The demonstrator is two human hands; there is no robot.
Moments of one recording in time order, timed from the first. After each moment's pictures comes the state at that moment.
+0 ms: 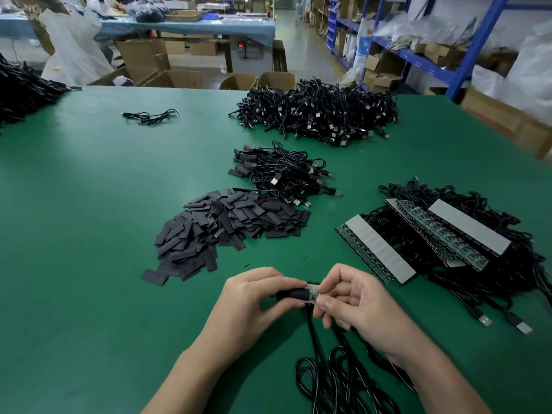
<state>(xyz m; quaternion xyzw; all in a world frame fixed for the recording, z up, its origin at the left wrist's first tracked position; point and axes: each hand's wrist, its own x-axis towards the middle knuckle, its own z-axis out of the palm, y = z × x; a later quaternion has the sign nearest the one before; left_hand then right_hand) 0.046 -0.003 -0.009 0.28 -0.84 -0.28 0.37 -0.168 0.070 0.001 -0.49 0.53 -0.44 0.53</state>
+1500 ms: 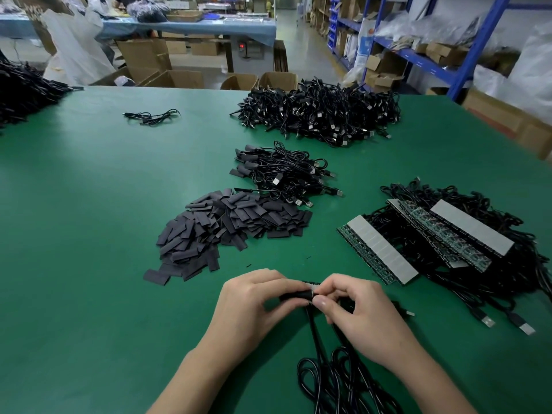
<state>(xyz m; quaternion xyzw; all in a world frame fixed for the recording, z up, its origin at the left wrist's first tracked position) 0.042 -0.004 -0.015 0.28 -0.85 -0.21 0.39 -0.154 0.077 0.009 -0.61 0.65 -0.35 0.29</state>
